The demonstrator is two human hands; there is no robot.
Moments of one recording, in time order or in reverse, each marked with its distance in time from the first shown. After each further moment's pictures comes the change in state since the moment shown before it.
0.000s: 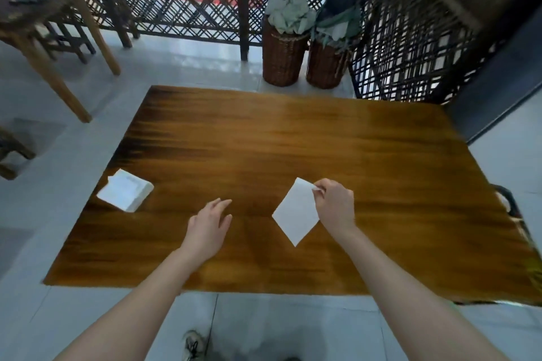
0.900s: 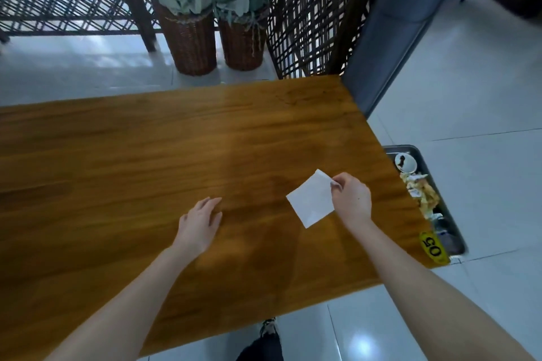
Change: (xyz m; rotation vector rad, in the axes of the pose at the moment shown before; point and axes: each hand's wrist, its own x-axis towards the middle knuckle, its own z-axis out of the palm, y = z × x) left_hand 0.097 0.220 0.162 0.096 -0.164 0.157; right_hand 0.047 0.294 -0.121 -0.053 0.080 0.371
